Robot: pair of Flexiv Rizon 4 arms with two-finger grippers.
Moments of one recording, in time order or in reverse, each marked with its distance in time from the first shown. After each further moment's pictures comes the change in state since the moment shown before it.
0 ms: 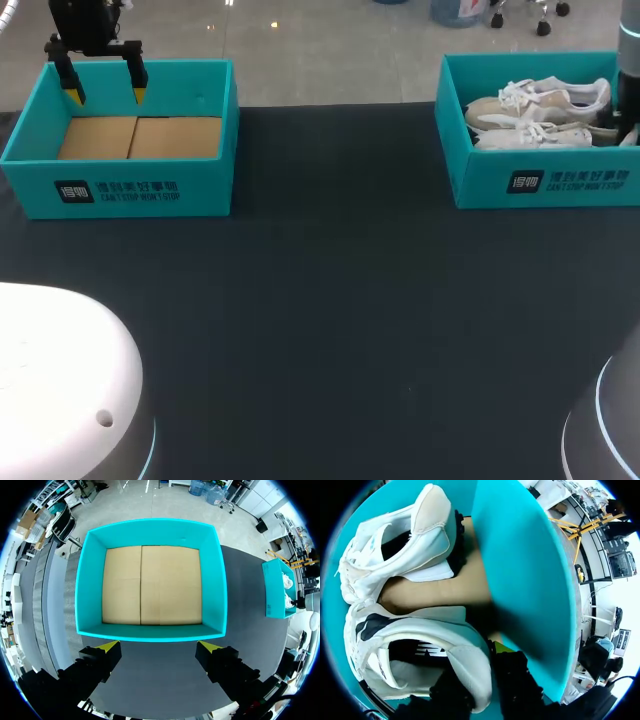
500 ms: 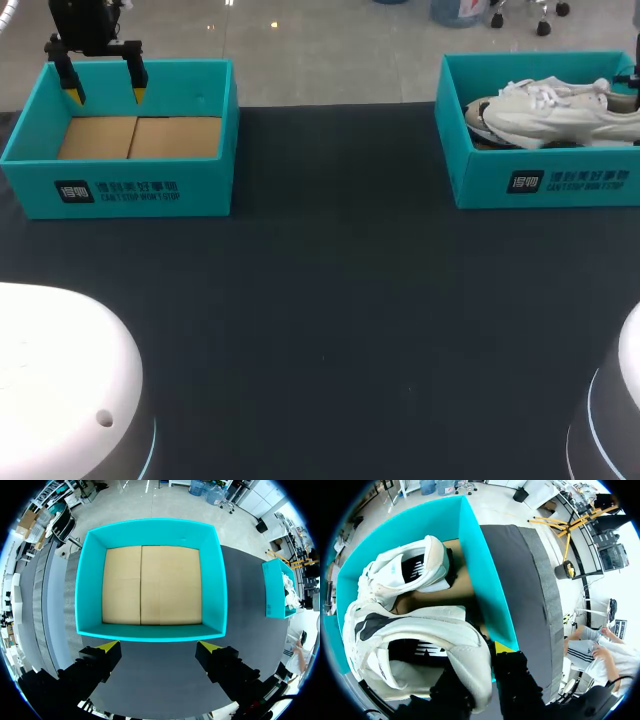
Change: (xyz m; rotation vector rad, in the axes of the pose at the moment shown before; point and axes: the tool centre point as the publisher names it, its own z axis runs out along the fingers) left arm 0.000 0.000 0.000 0.000 0.000 0.000; right arm -0.021 -0.002 -0.081 -0.006 -0.035 0.069
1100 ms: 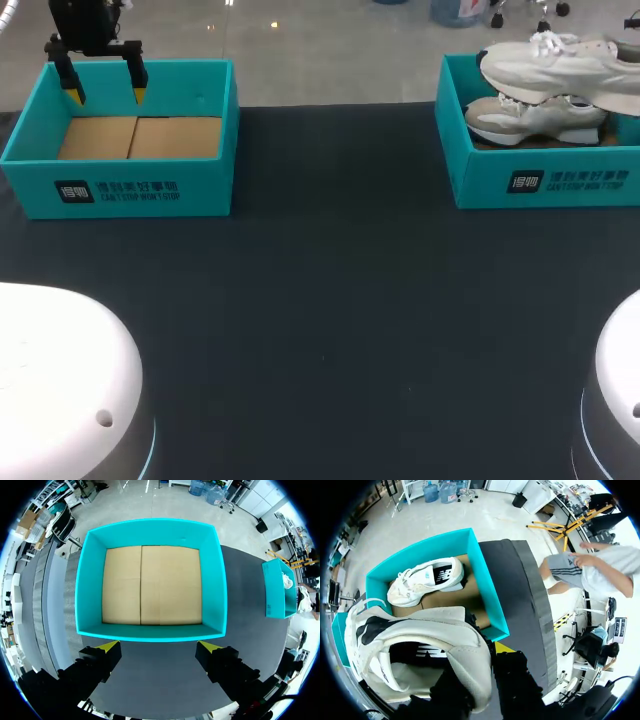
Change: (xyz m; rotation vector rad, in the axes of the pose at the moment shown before) left arm 0.000 0.000 0.000 0.000 0.000 0.000; right arm -0.001 -0.022 -0.112 -0.040 0.037 0.024
